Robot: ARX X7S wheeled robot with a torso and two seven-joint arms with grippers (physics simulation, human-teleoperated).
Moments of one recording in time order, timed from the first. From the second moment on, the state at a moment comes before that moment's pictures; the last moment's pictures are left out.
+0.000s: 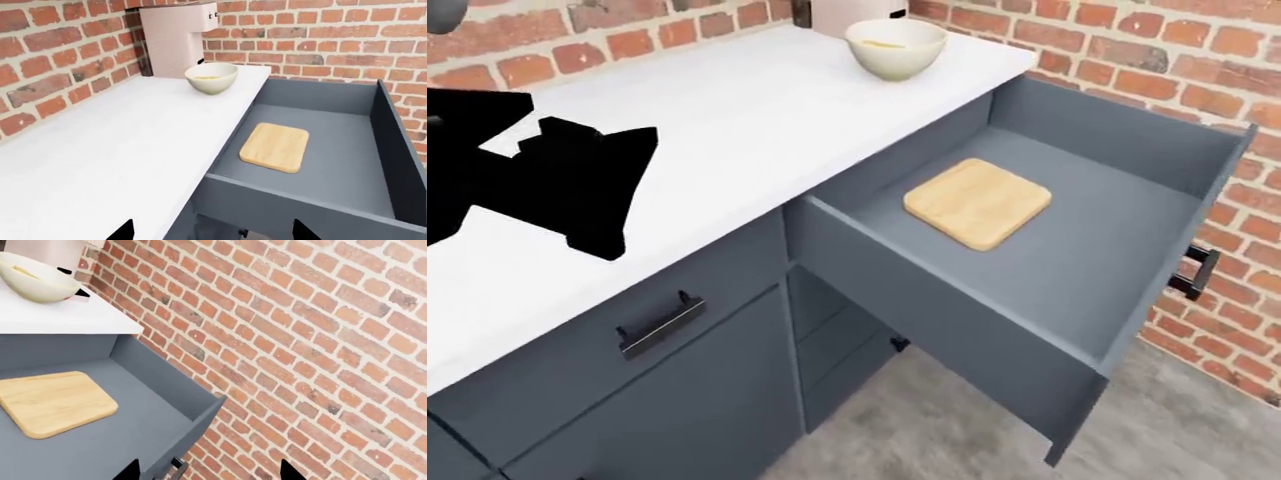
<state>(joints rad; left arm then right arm) -1.48 -0.99 0.39 0.37 -2.34 -1.18 -1.10 0.82 0.66 -0.09 -0.74 -1.49 1.57 -1.57</state>
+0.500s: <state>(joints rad) -1.55 -0.95 0.49 0.32 -2.35 -1.22 -1.13 0.82 0.65 -0.07 -0.71 -1.47 1.57 -1.57</state>
